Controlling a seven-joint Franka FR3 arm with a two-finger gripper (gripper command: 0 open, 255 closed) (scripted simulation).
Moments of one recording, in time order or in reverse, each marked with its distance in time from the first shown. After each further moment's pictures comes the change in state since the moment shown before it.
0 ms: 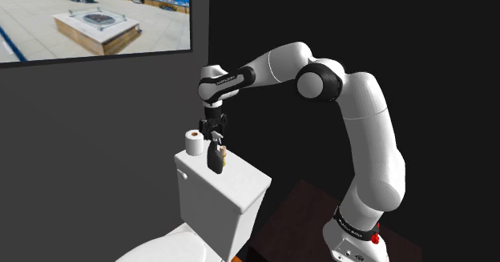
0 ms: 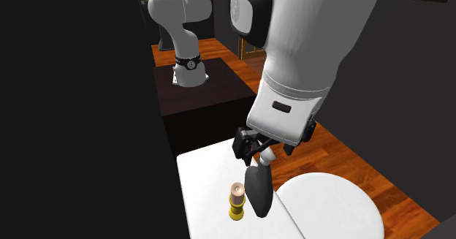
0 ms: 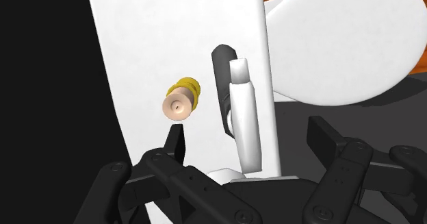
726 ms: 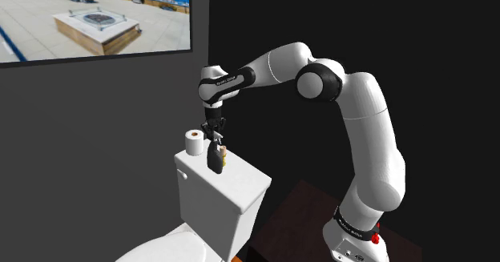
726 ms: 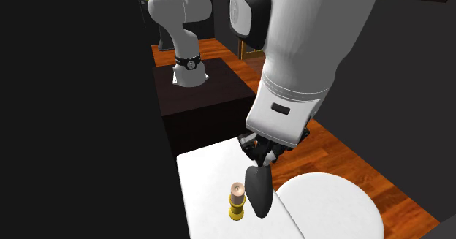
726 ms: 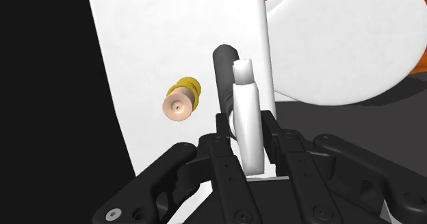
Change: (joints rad) arm -0.001 0.002 0.000 -0.004 0.000 0.008 -0.002
